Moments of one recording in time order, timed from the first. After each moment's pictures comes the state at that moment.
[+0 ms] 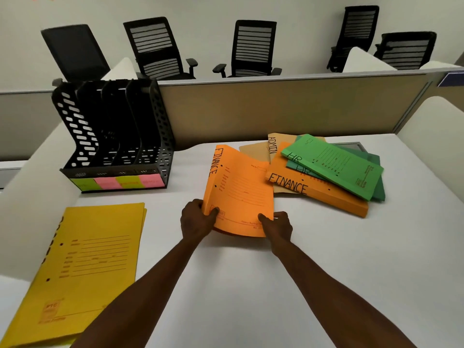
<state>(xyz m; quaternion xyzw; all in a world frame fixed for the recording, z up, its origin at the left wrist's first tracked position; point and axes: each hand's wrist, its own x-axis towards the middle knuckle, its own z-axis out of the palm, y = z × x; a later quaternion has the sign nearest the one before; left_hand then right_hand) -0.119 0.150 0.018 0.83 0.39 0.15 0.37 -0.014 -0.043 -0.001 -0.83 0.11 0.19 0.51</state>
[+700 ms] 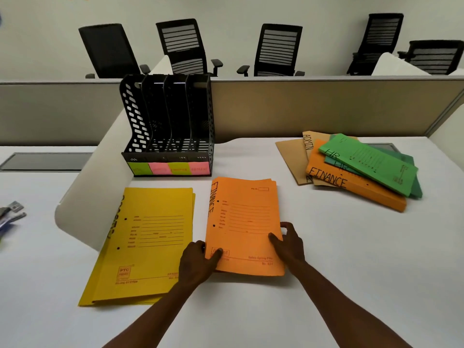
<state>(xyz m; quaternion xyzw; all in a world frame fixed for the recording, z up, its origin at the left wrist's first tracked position) -0.331 0.194 -0.018 0.85 0.41 0.05 0.34 -0.154 -0.002 -0.019 -0.86 -0.06 0.21 0.45</state>
